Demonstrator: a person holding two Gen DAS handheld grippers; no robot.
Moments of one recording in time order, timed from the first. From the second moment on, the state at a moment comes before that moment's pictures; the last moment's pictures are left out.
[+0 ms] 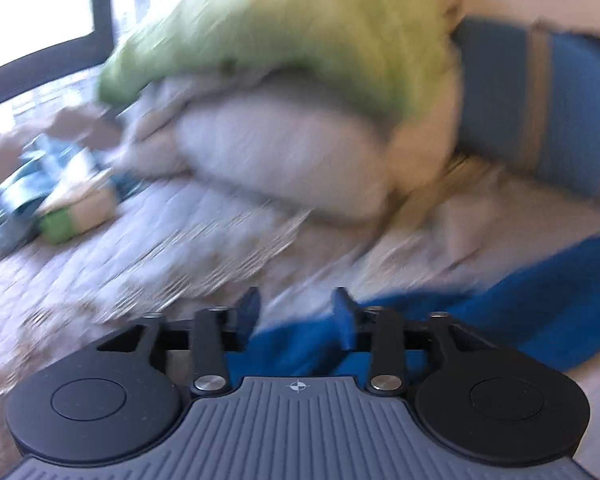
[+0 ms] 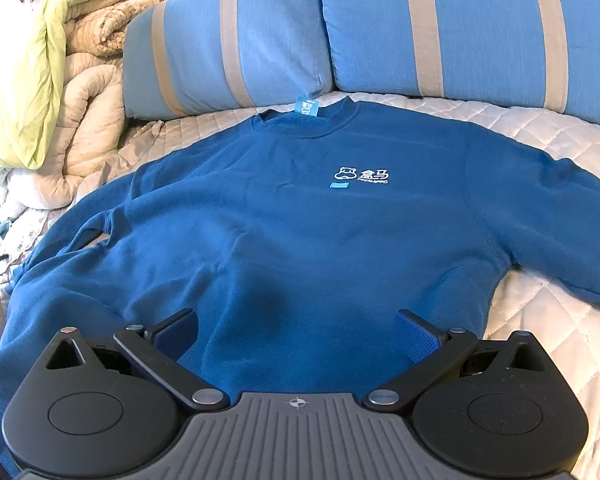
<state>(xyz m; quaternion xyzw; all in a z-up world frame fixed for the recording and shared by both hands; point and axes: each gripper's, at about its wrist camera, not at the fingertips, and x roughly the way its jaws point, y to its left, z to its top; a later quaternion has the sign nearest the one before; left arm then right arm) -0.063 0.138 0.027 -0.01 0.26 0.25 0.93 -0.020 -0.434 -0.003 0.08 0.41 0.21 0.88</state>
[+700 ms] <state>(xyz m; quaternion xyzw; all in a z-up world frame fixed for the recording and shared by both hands) 0.227 0.024 -0.030 0.02 0.45 -0.09 0.89 -0.012 -0.440 -0.009 0.11 0.42 0.21 0.87</state>
